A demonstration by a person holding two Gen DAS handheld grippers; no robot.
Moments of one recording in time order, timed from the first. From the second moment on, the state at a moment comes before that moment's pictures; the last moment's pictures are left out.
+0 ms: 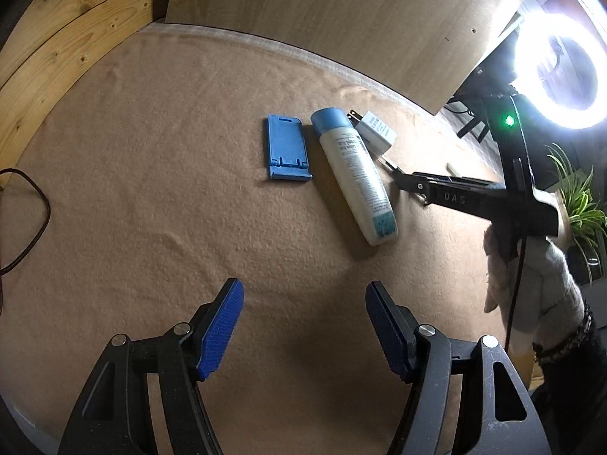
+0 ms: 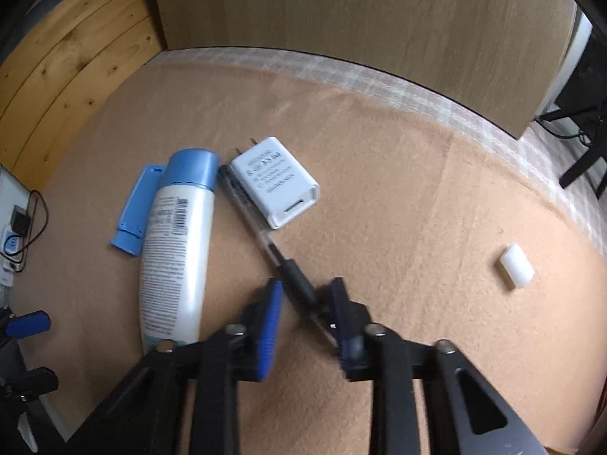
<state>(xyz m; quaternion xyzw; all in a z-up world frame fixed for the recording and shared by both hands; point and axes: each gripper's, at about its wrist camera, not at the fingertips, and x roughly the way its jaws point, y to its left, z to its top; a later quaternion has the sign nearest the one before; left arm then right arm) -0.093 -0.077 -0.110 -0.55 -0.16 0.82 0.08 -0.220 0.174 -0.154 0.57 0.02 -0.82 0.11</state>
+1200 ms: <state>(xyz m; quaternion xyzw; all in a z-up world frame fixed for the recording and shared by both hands) -0.106 0.043 -0.131 -0.57 -0.09 0.79 0.18 -0.058 0.259 -0.124 0.54 -0.14 -0.83 -0.01</state>
